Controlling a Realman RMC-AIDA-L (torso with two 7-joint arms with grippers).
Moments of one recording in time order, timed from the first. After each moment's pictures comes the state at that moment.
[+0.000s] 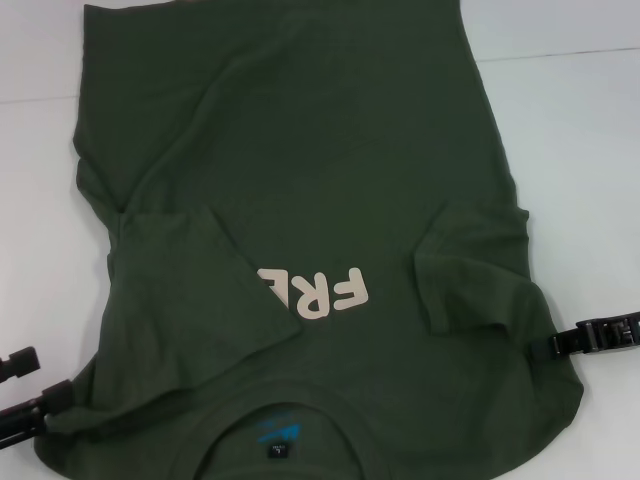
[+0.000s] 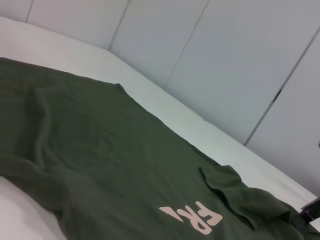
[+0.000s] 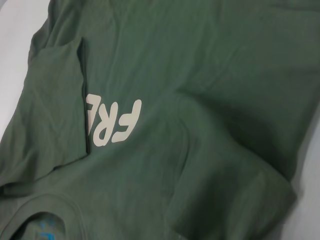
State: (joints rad) left arm -0.27 -2.10 0.19 0.79 2.28 1.88 -1.41; right arm 0.48 1.99 -0.47 -0.69 -2.55 -1.62 2.12
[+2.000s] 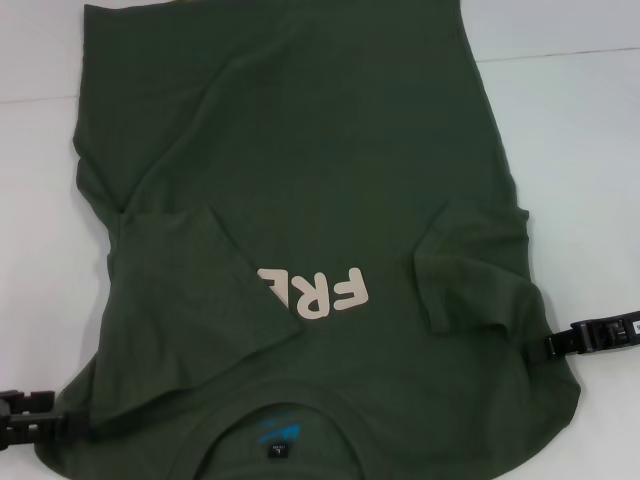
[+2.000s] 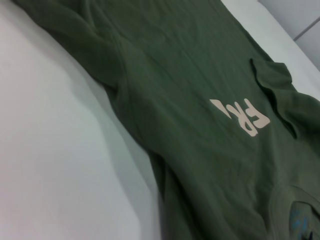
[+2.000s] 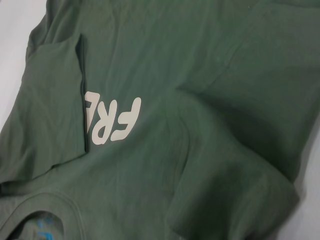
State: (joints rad) left arm -0.47 -2.03 0.25 0.75 2.65 1.74 -1.74; right arm 0.49 2.00 -0.48 -0.69 -2.56 -1.61 2.13
